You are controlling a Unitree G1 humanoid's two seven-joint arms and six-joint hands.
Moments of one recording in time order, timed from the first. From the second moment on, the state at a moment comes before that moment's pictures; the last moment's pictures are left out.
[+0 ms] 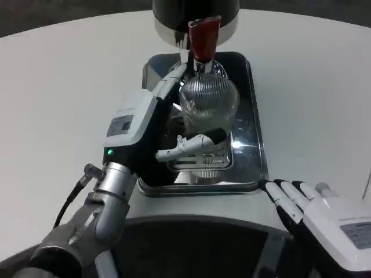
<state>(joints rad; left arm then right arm) -0.89 0.32 -0.36 1.11 0.64 -0.65 0.65 0.31 -0.17 0.03 -0.98 -1.18 0.01 0.72</state>
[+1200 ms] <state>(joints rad) -0.56 0.67 0.00 0.53 -0.09 -0.77 -0.15 0.26 -0.17 0.06 -0.95 -1.20 0.00 0.71</state>
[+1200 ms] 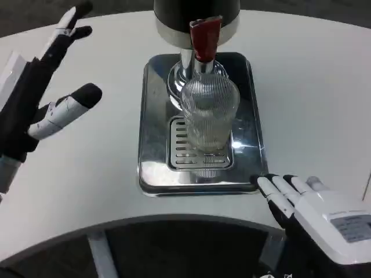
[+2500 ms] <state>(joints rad) -0.88 0.60 0.16 0.39 -0.50 -0.16 -1.01 0.27 -0.13 0.11 -0.98 -1.27 0.00 0.72</state>
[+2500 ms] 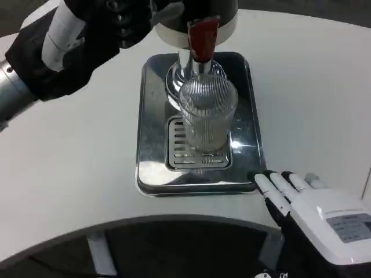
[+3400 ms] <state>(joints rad) -1.15 0.45 0.14 0.78 -0.41 -0.24 -1.15 0.30 -0.08 0.13 -1.00 -1.32 0.00 0.72</state>
